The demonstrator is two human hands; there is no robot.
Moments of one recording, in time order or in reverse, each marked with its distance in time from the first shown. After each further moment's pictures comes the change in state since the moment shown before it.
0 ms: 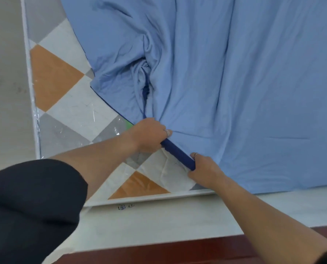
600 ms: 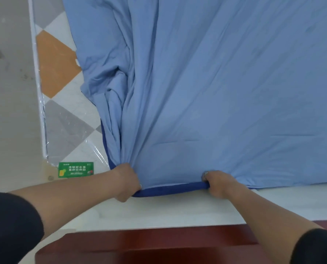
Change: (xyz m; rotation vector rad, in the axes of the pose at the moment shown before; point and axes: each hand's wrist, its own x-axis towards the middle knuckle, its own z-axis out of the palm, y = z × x) left_hand -0.105 0.085 0.054 0.065 -0.838 0.182; right_hand -0.022 0.066 0.021 -0.518 -0.353 -0.001
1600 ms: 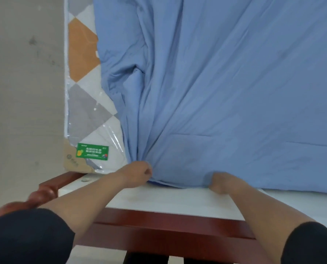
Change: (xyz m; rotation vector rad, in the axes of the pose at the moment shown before) left_hand 0.014 0.029 0.053 -1.218 0.424 -0.297; right_hand 0.013 -0.023 0.015 -0.047 -0.163 0.112
